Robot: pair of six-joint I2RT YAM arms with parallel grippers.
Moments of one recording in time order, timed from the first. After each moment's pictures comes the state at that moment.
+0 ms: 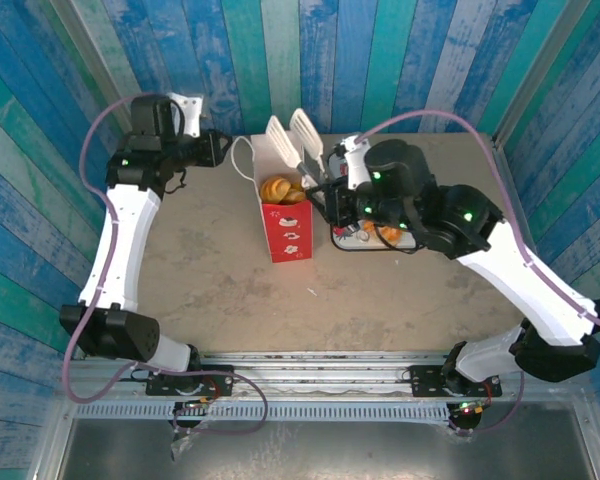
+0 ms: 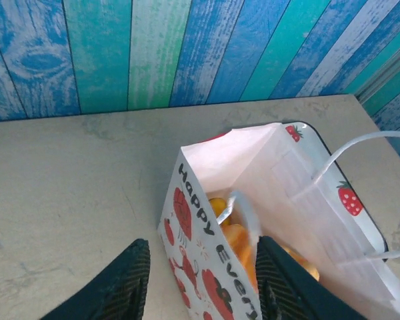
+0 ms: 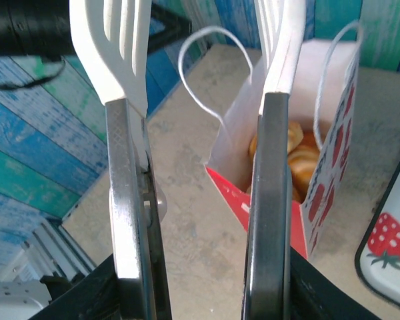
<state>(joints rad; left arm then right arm) -0.09 1.44 1.66 -0.74 0.35 -0.09 0.94 1.38 1.83 -0.91 0.09 0.43</state>
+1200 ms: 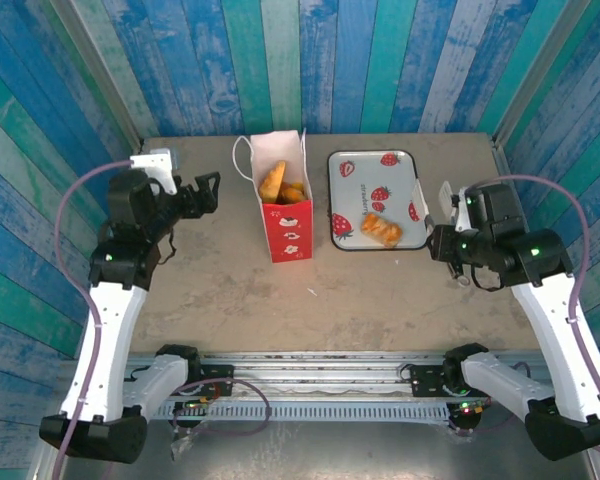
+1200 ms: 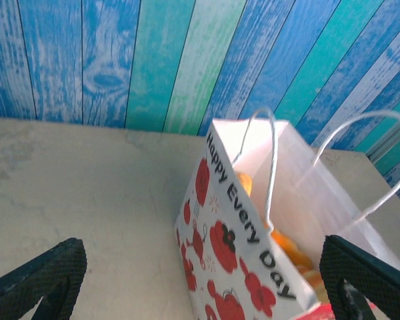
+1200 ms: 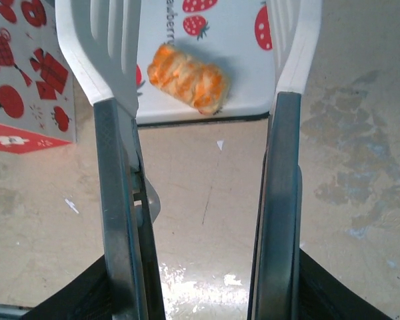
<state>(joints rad) -0.09 0.90 1.10 -0.52 0.20 -0.26 0.28 0.97 1.26 -1.24 -0.01 0.35</state>
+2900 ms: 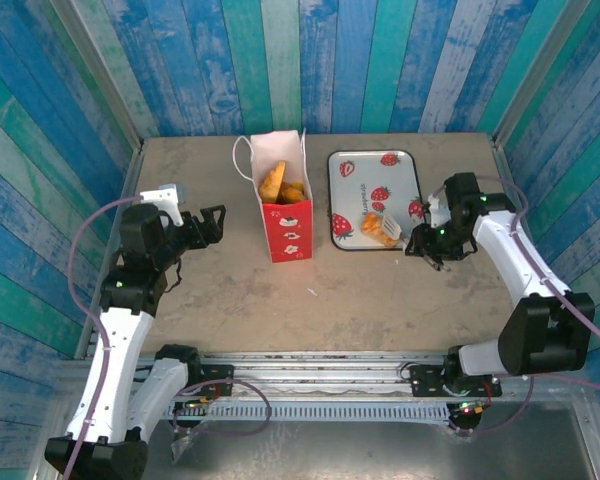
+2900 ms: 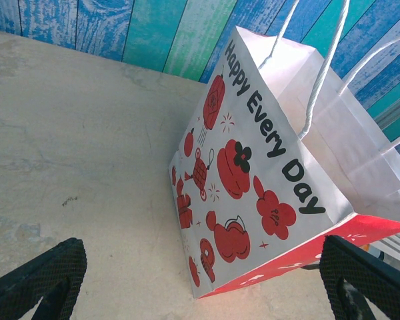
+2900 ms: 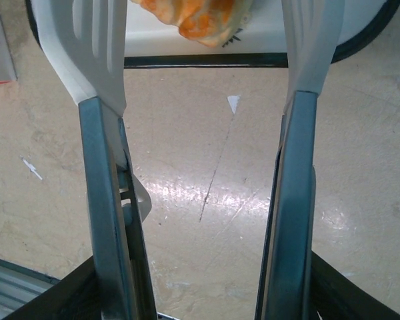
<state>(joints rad) -0.09 0.76 0.87 -0.51 0.23 -0.34 0.07 1.39 1.11 -1.09 -0.31 0.12</state>
